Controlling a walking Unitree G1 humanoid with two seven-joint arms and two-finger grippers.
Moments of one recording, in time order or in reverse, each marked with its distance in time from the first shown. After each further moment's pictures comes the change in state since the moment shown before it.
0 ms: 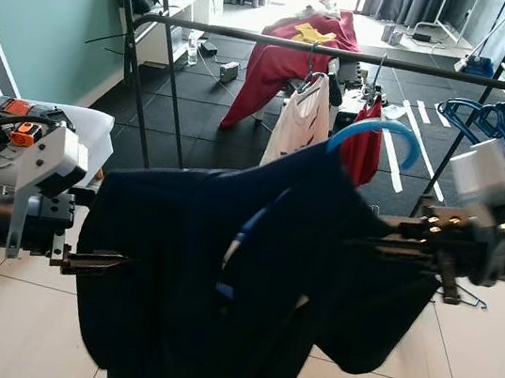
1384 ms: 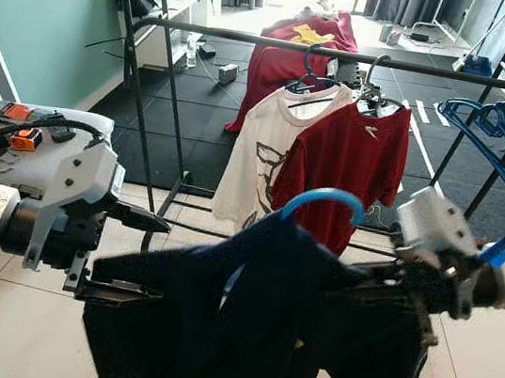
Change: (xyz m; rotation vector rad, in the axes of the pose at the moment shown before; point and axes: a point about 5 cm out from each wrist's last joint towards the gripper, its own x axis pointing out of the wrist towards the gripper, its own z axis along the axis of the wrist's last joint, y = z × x) left arm 0.024 -0.027 0.026 0.111 0.009 -0.239; right arm 0.033 0.024 -0.032 0.076 0.145 0.186
